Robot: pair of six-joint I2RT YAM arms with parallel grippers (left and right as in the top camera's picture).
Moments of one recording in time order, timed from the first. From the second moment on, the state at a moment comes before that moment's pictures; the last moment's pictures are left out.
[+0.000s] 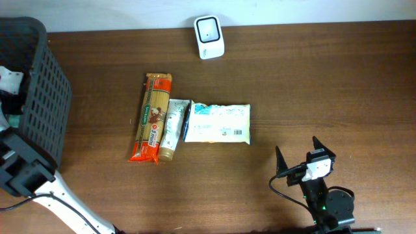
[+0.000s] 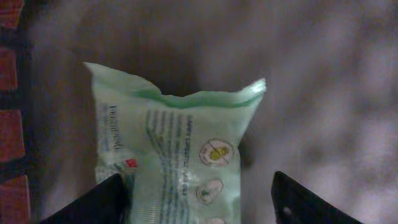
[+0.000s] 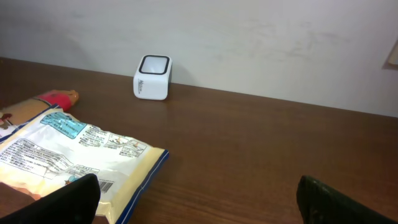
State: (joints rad) left arm 0.70 2.47 2.22 -0.95 0.11 0.74; right arm 0.15 0.01 0.01 -0.07 -0.05 -0.07
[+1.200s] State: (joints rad) left arm 0.01 1.77 1.29 -0.86 0.14 0.11; right arm 0.15 0.01 0.01 -0.07 -0.05 -0.07
